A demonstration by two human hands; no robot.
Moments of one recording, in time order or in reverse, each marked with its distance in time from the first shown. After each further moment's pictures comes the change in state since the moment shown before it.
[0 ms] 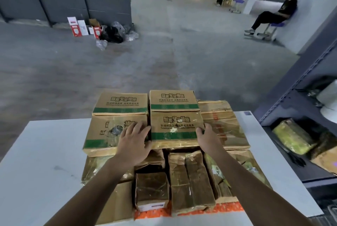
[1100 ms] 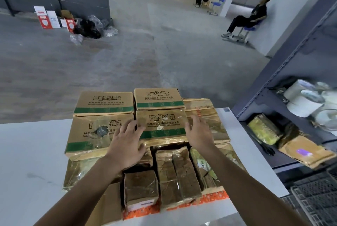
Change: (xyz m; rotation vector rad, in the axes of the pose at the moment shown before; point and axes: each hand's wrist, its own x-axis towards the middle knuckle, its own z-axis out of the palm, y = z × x) left_hand -0.002 0.004 -0.004 -0.083 0.086 0.202; right_hand -0.012 -0.010 -0.012 -0.340 0.235 -0.168
